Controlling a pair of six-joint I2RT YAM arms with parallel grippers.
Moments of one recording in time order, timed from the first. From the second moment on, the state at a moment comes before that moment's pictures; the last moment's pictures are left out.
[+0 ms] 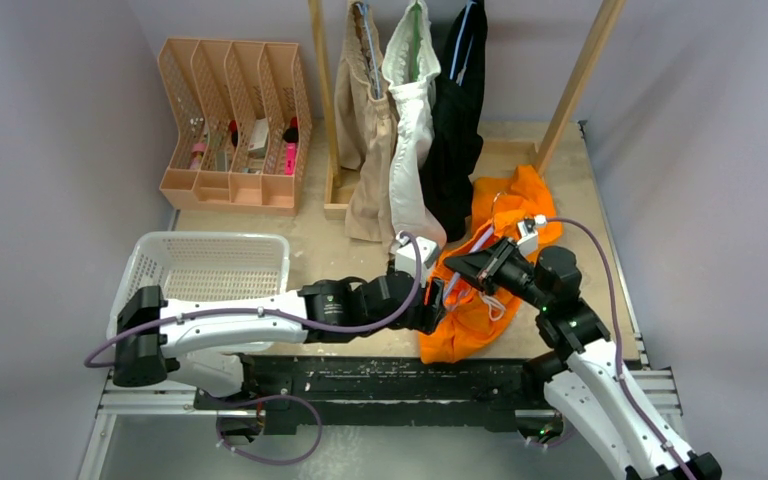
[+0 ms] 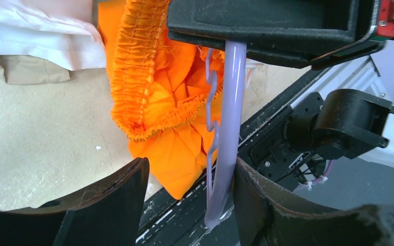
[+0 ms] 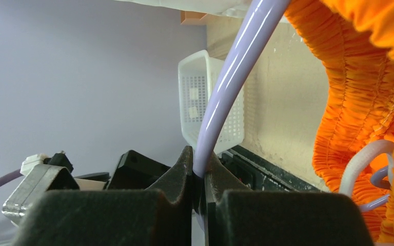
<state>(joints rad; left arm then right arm) -1.34 1.37 1.08 -0.32 -0.39 -0.69 0.36 0.58 0.48 -0.14 -0.43 1.31</state>
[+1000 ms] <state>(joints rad) -1.29 1.32 1.08 -0.32 -0.29 -0.65 0.35 0.60 0.48 -0.23 -0.44 1.26</state>
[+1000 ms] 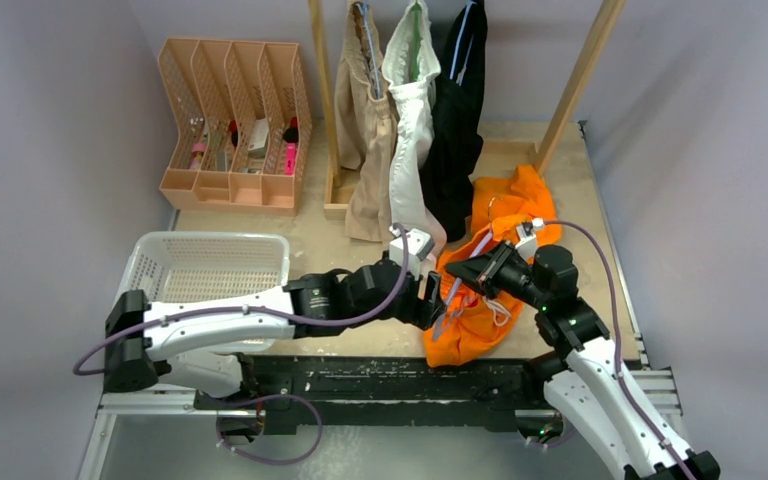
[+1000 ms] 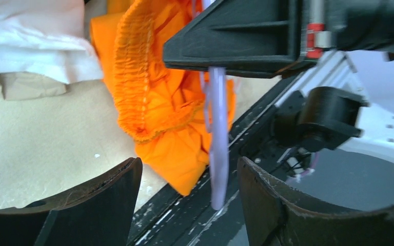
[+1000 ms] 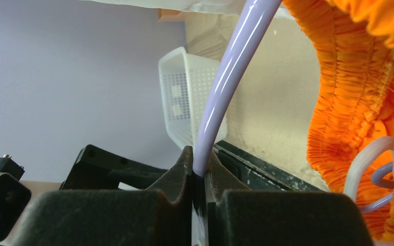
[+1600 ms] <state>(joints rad) -1.30 1.49 1.10 -0.26 -0.20 -0.64 0.35 0.63 0.48 -0.13 -0.47 1.31</state>
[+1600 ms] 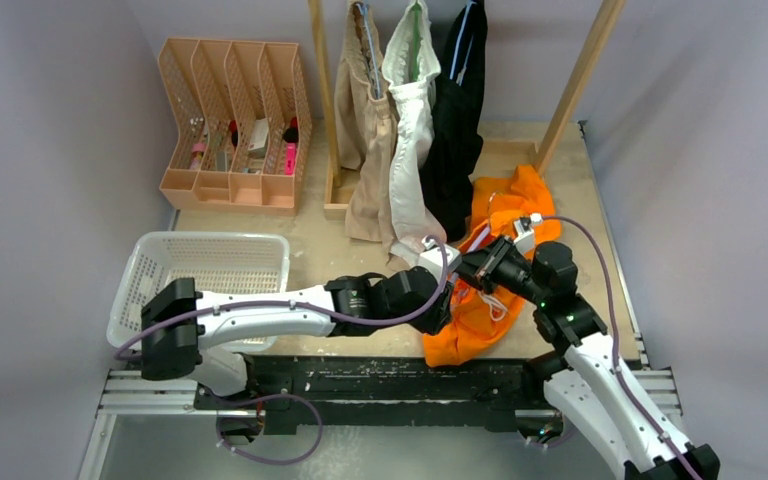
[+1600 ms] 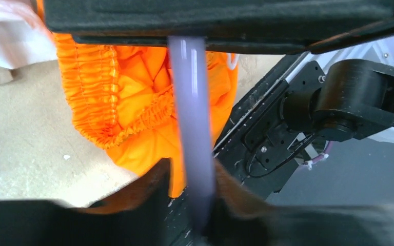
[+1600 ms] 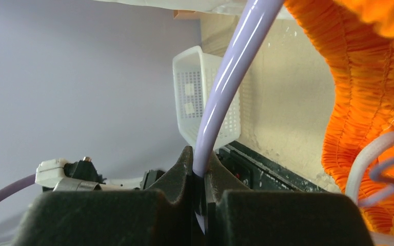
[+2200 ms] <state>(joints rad) -1.31 1.25 1.00 -0.40 -0.26 -0.67 0.35 0.52 0.76 -0.59 -0.19 1.09</state>
